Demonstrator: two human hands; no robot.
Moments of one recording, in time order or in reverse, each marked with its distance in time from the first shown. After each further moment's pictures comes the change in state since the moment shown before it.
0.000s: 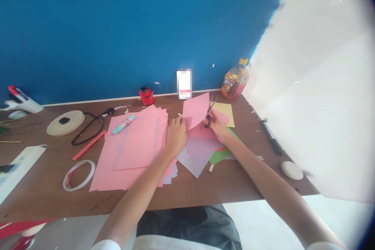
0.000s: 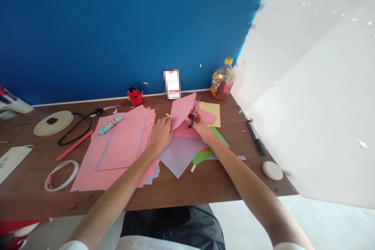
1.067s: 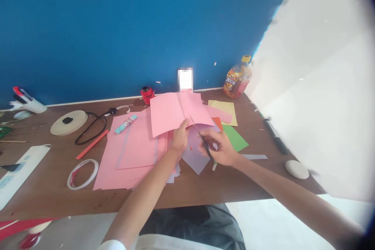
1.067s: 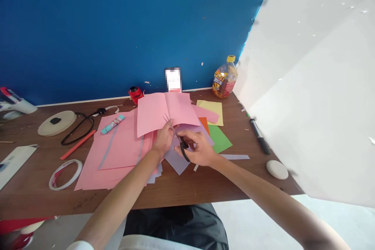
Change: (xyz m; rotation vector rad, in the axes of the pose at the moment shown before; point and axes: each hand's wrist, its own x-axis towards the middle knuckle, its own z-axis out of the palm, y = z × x) left_hand 0.000 0.034 0.003 -1.915 0.291 -0.785; right_hand -0.076 -0.042 0.035 -0.384 -0.289 -0.215
